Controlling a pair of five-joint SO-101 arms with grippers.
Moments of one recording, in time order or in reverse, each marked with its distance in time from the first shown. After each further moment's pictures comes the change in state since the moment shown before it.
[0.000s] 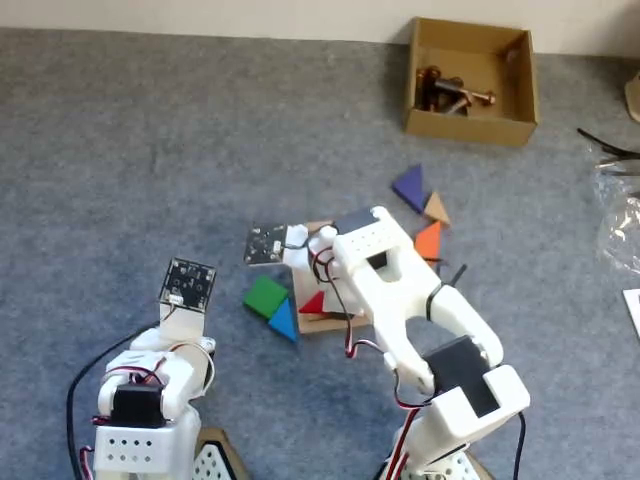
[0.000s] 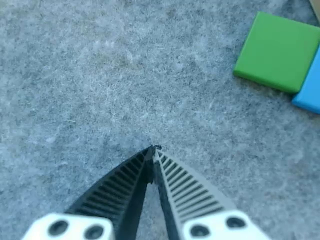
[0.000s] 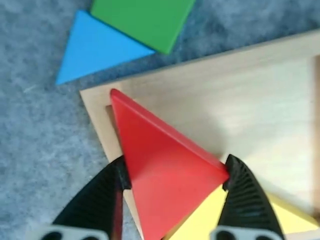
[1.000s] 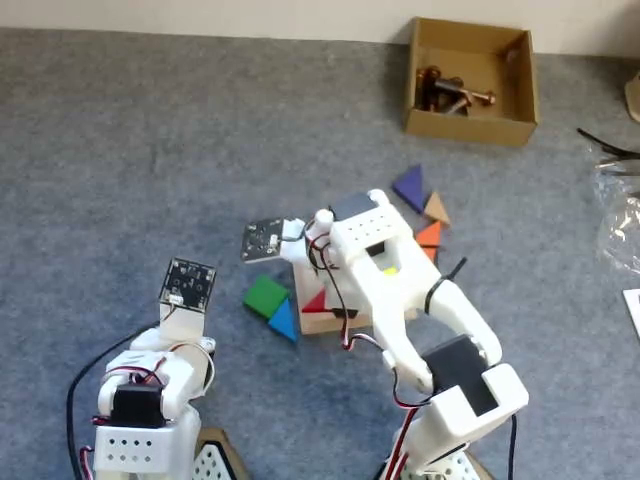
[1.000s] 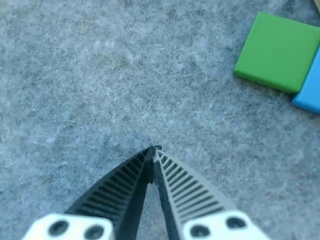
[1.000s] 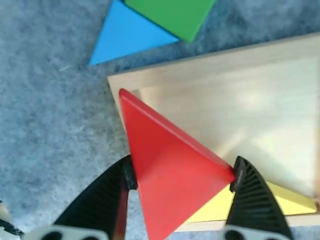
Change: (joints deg) left arm 0.0 0.0 0.0 0.0 0.0; right arm -0.1 0.1 -7.5 11.6 1.9
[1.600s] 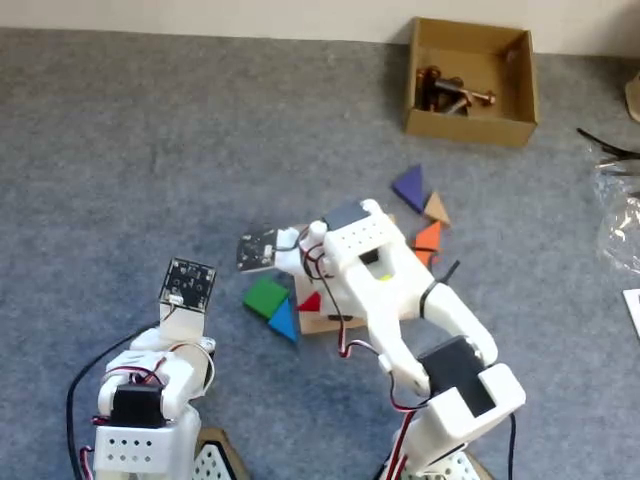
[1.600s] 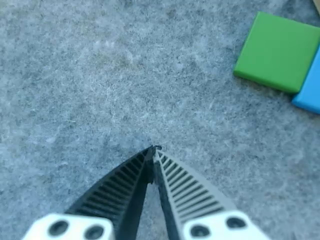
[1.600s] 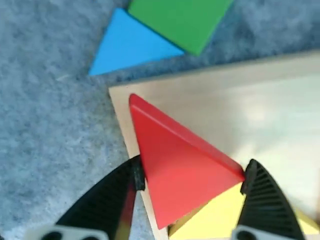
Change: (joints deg) left arm 0.0 0.0 0.0 0.0 0.0; right arm -2.6 0.0 3.0 -4.0 0.1
